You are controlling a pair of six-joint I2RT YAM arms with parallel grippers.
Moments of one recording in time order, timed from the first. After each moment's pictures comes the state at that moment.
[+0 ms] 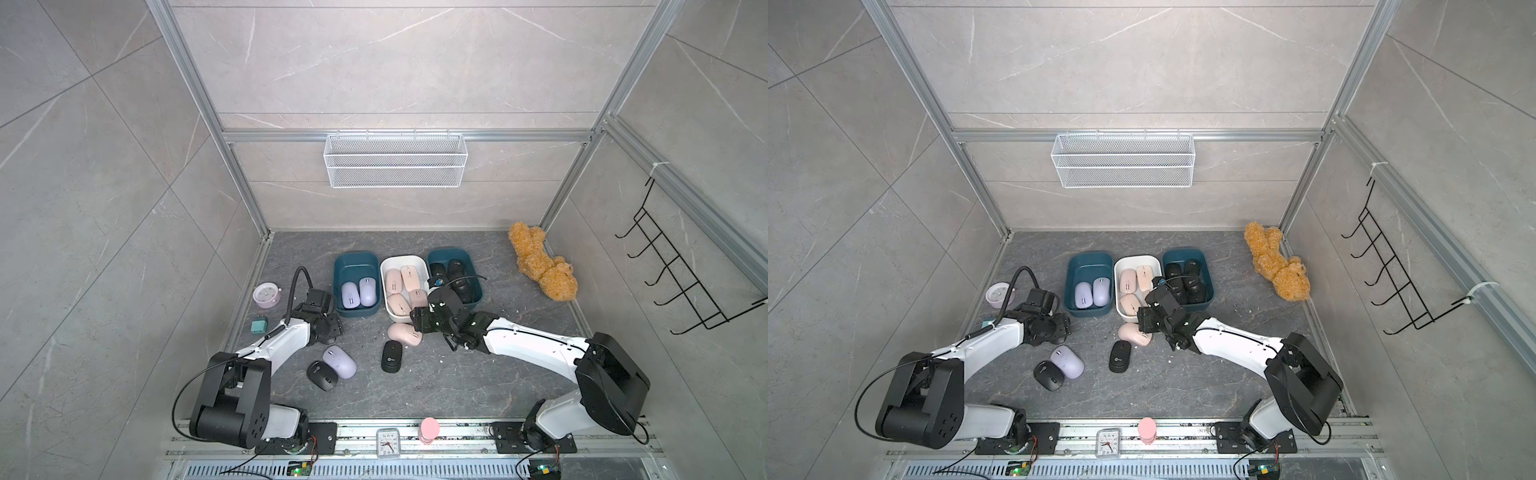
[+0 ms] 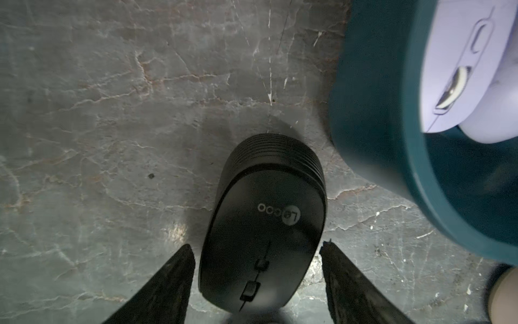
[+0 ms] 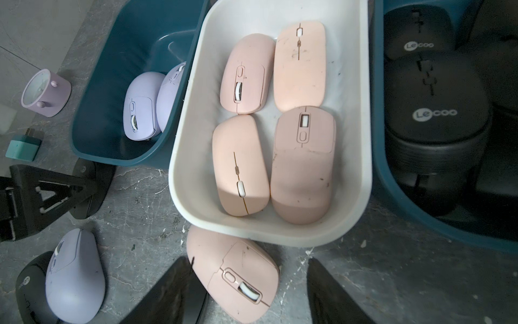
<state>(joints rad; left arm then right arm) -0.23 1.40 0.69 -0.45 -0.07 -0.48 0.79 1.51 0.89 -0.14 0.14 0.55</state>
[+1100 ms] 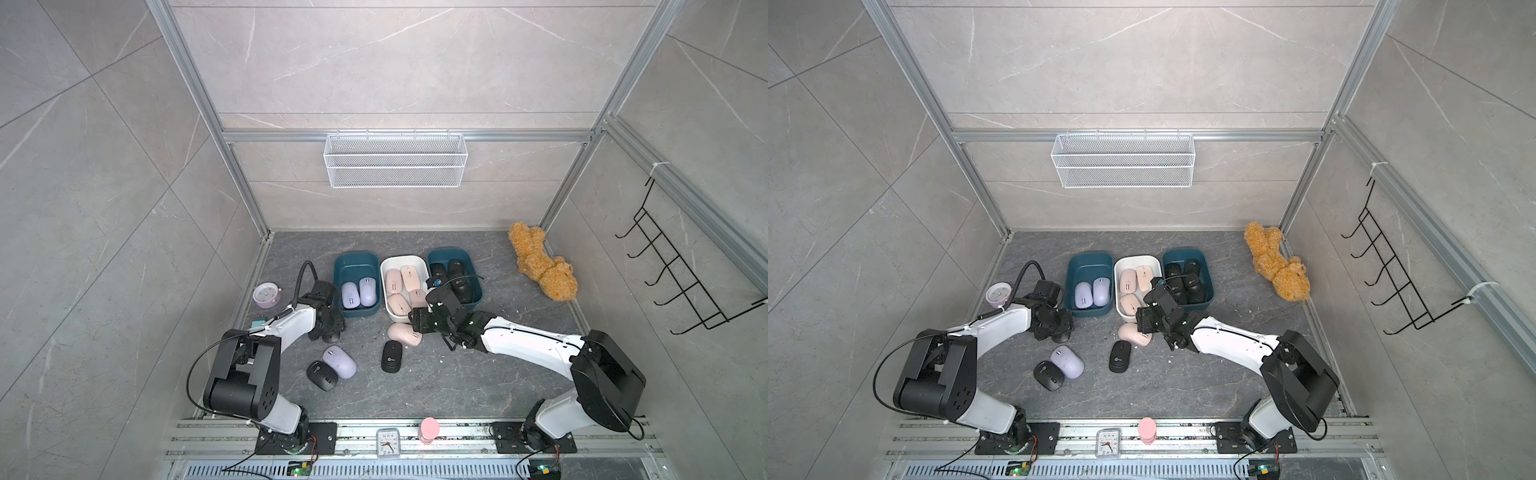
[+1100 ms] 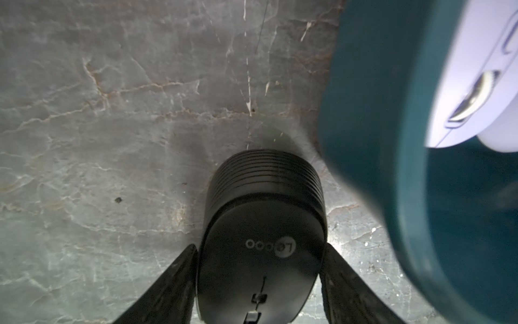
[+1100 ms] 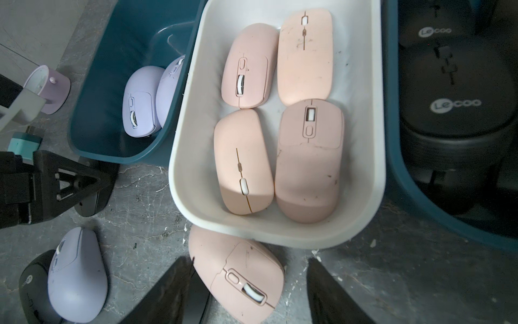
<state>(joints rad) -0.23 1.53 0.81 -0.54 -0.04 -0.47 0.79 1.53 0.90 -0.14 0.12 0.57</state>
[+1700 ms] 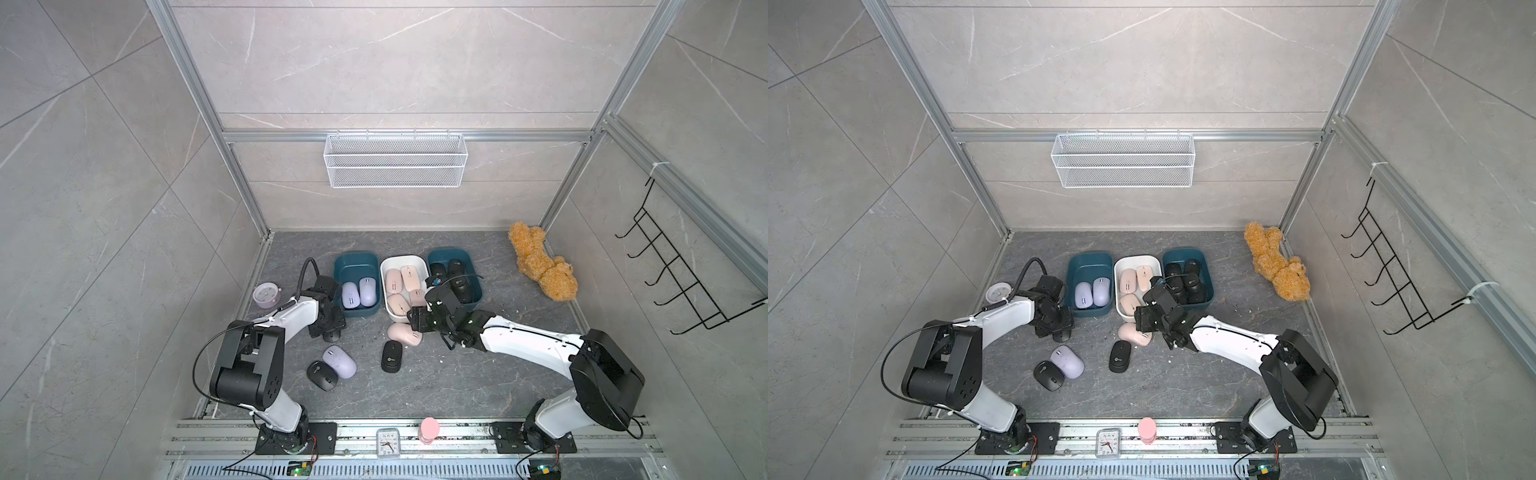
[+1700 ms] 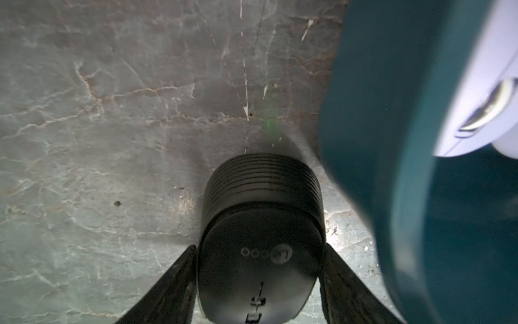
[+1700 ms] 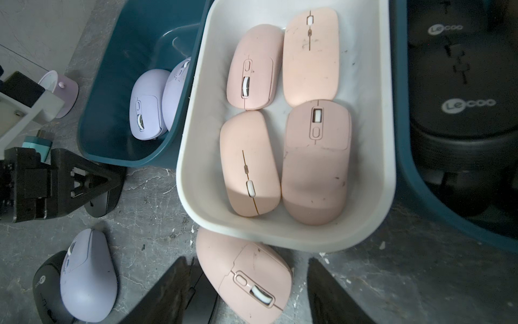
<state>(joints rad) -0.23 1.60 0.89 -0.62 -0.04 -0.46 0.79 1.54 0.91 -0.14 0.10 0.58</state>
